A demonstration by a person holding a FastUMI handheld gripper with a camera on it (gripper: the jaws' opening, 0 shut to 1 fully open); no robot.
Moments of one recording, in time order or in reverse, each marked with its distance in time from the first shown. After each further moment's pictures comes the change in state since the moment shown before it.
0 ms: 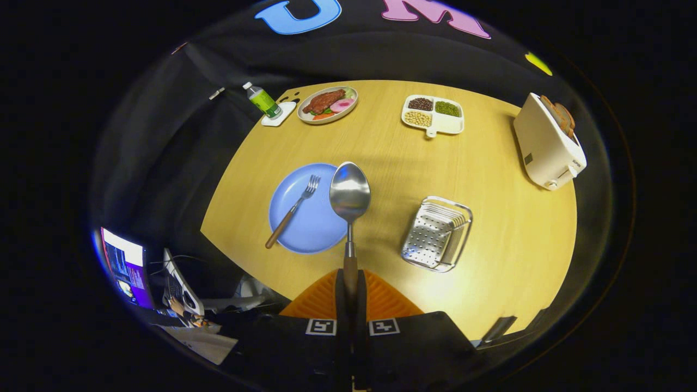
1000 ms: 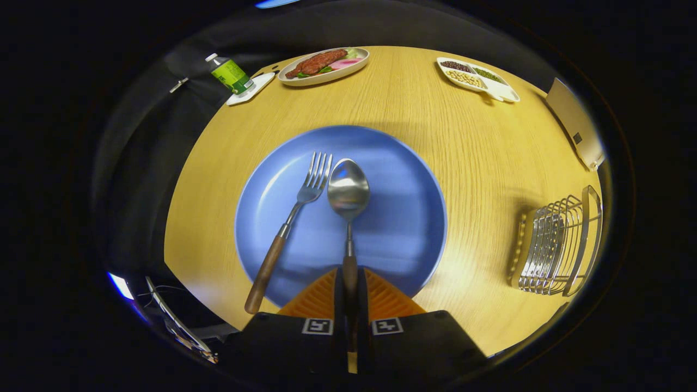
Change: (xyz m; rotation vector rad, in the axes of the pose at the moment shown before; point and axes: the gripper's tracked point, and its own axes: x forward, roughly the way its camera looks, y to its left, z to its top) arm 0.202 0.087 0.003 0.115 0.035 -0.074
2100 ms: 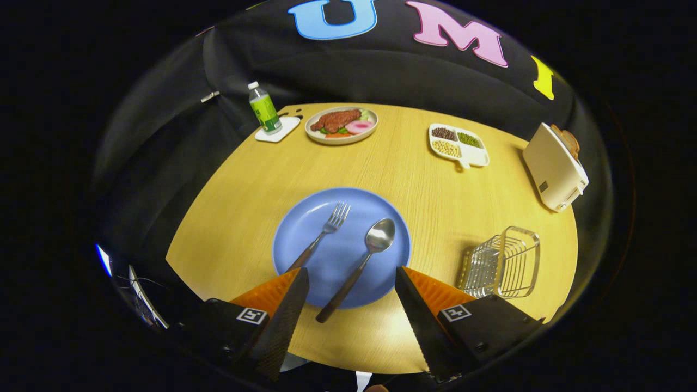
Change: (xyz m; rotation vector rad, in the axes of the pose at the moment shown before) arm -0.072 0.011 0.026 -0.117 -0.255 -0.071
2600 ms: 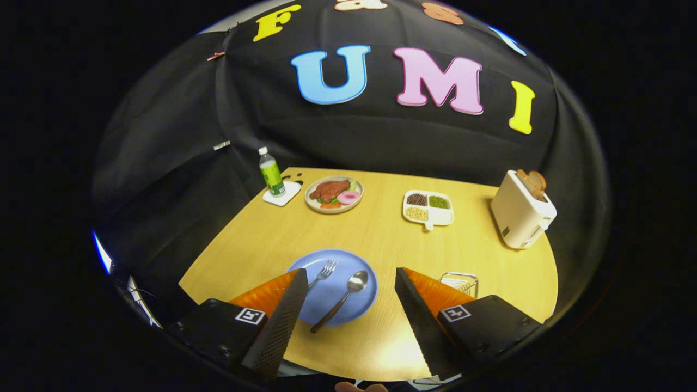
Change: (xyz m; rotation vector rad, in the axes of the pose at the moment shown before) arm -0.102 -0.022 0.064 -0.017 -0.311 -0.004
